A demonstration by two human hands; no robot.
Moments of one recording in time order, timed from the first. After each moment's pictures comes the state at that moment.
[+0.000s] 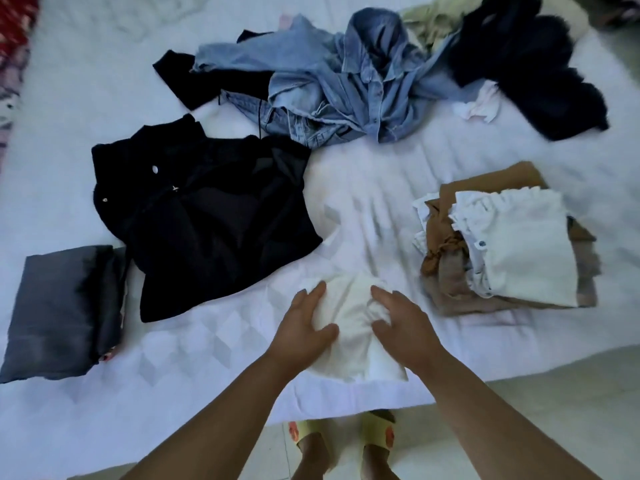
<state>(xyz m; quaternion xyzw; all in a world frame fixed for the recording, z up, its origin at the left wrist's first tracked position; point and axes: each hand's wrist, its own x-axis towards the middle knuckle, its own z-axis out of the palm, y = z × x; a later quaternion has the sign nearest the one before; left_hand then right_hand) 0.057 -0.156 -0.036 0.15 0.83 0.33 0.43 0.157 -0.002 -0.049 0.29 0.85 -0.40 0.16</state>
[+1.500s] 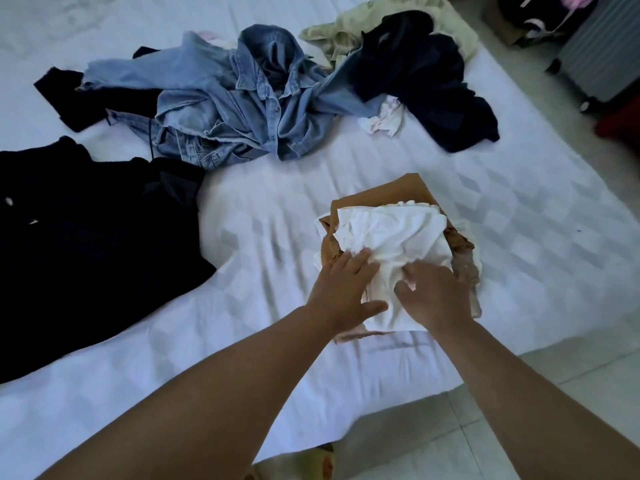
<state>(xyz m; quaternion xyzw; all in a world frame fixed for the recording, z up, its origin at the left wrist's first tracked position) 0.107 0.099 -0.076 0.51 0.81 0.13 0.27 0.218 0.218 -0.065 0.40 0.90 -0.12 0.13</state>
